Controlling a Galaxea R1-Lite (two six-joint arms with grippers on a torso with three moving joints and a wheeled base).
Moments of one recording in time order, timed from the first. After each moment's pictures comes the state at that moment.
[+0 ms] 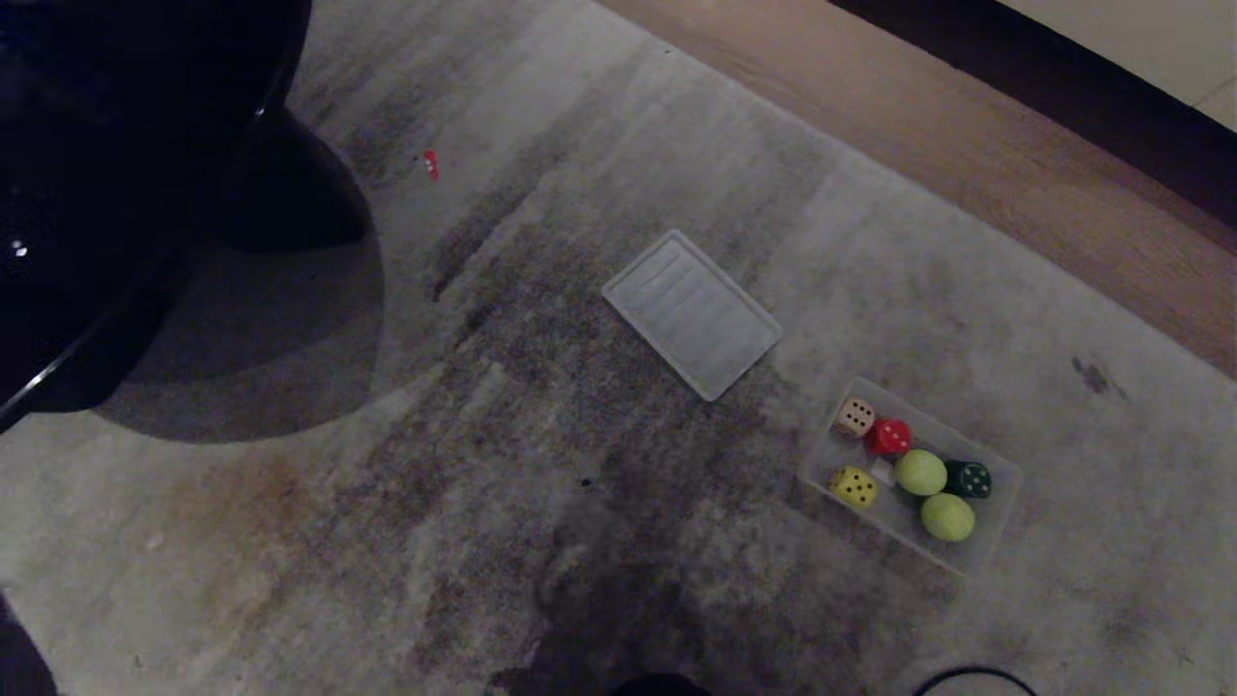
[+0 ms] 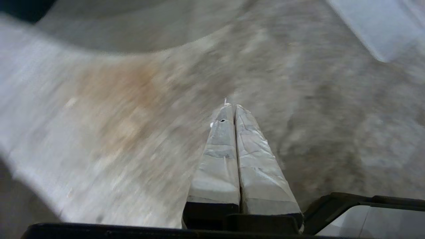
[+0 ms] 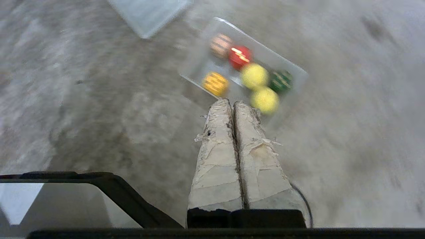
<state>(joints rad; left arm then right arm) -0.01 0.00 0.00 0.00 0.04 -0.04 0.01 0.00 0.00 -0.01 0.01 0.00</state>
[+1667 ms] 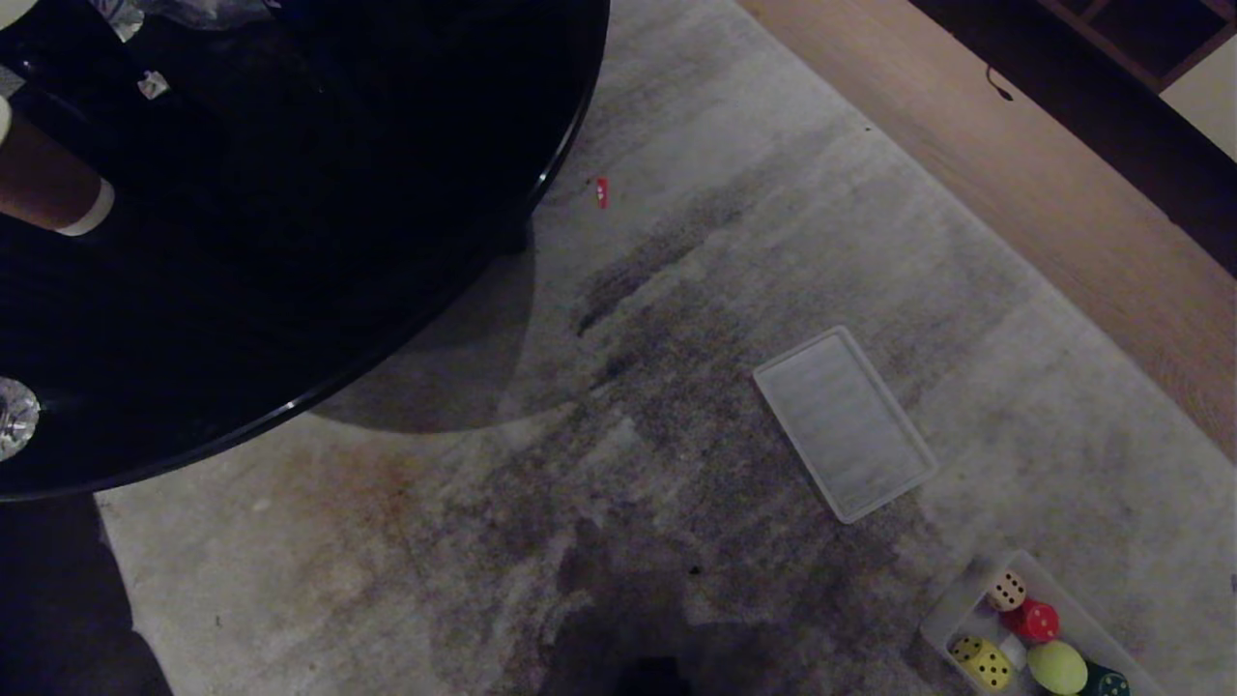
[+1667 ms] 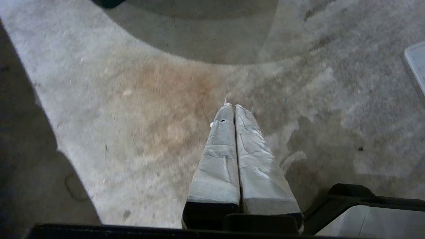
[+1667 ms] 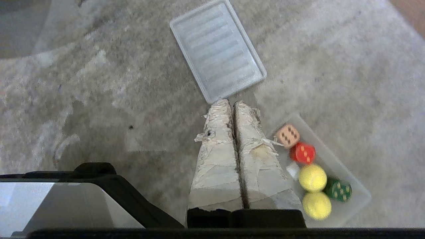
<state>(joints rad) -0.01 0.00 0.00 0.00 0.04 -0.04 0.01 0.00 0.00 -0.01 0.01 0.00</state>
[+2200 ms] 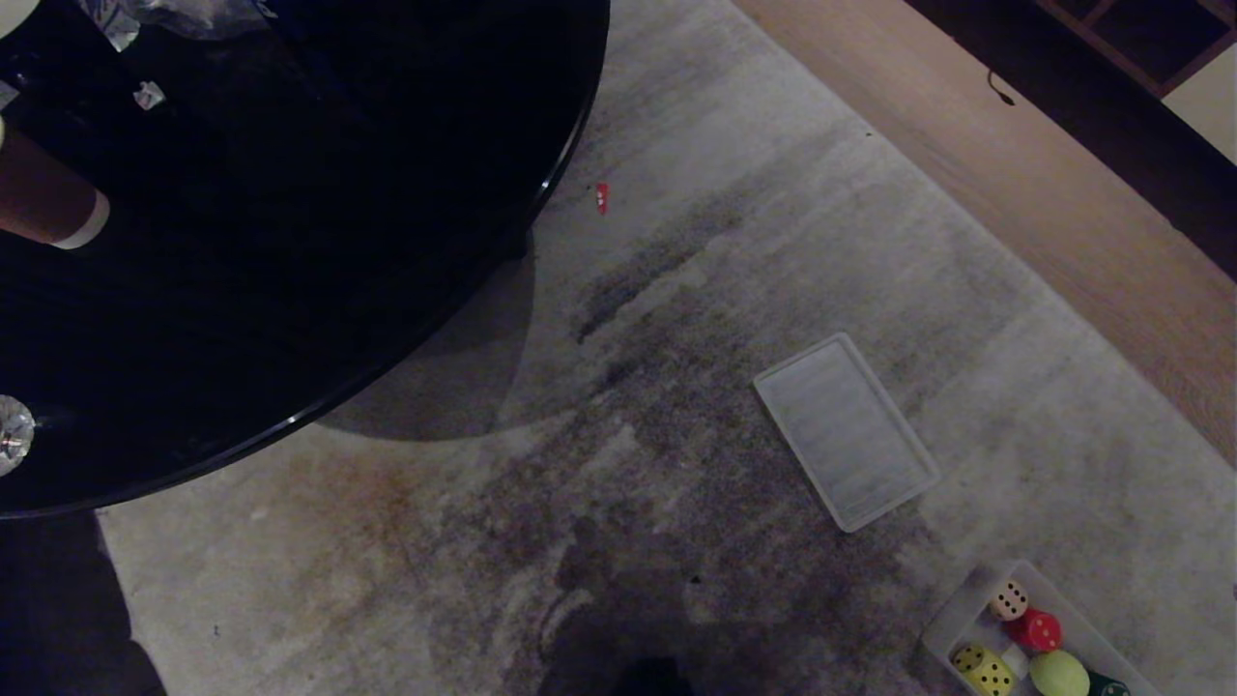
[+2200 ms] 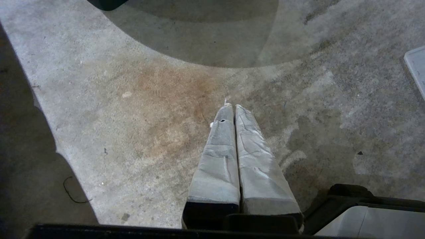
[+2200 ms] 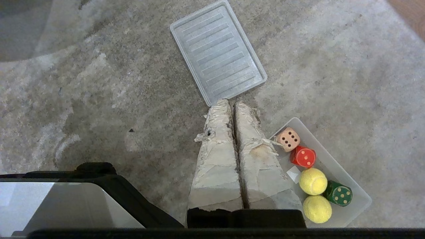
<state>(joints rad) -0.01 0.00 0.00 0.00 0.05 -0.05 0.01 0.00 0.00 -0.01 0.01 0.00</state>
